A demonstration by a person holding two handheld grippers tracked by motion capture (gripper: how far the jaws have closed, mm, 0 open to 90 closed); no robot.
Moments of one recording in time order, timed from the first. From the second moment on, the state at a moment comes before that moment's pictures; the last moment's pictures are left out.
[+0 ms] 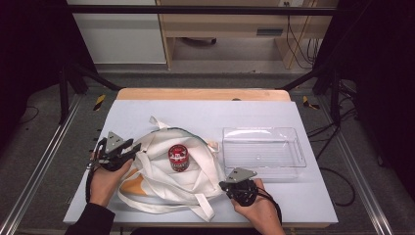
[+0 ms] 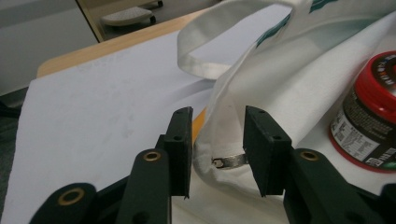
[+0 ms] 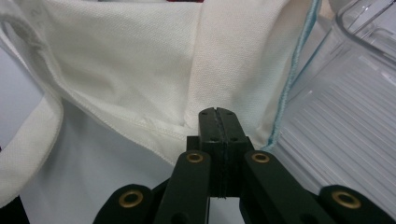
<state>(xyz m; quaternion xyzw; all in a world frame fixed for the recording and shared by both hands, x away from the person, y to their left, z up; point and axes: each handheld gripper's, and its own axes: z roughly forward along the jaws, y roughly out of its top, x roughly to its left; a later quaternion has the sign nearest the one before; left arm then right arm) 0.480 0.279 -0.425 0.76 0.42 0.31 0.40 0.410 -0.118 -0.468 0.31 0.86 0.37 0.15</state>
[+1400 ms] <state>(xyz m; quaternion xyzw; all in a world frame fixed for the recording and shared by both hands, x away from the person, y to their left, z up) 0.463 0.286 -0.437 0.77 0.43 0.27 0.39 0.409 -0.103 -0.443 0.31 0.84 0.41 0.16</state>
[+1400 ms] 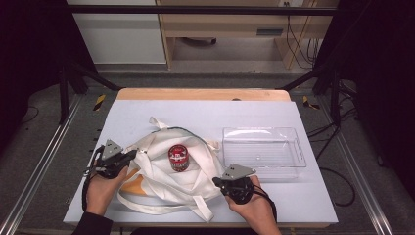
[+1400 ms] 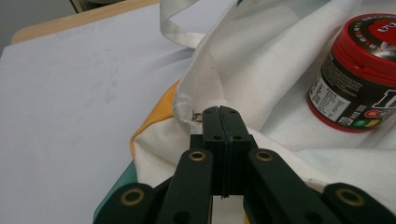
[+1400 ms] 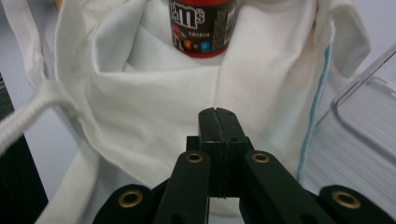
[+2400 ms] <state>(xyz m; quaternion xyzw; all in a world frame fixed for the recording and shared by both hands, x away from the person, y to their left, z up) 0.437 0.308 -0.445 0.72 0.47 0.30 0.41 0.443 -0.041 -0.425 0.31 0.83 0.44 0.15</state>
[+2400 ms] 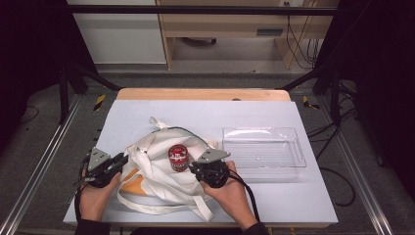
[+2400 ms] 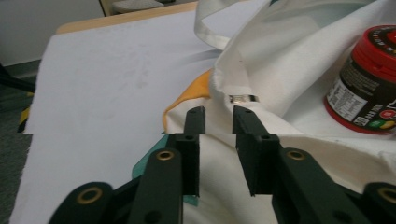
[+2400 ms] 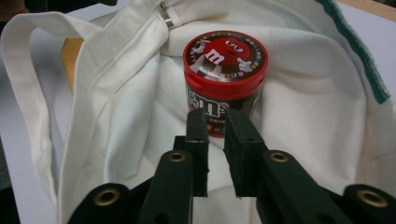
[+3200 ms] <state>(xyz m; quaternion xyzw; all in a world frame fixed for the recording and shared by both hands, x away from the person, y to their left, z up) 0.432 0.320 -0.449 0.69 0.50 0.34 0.39 0.455 -0.014 -0.429 0.33 0.83 0.42 0.18</state>
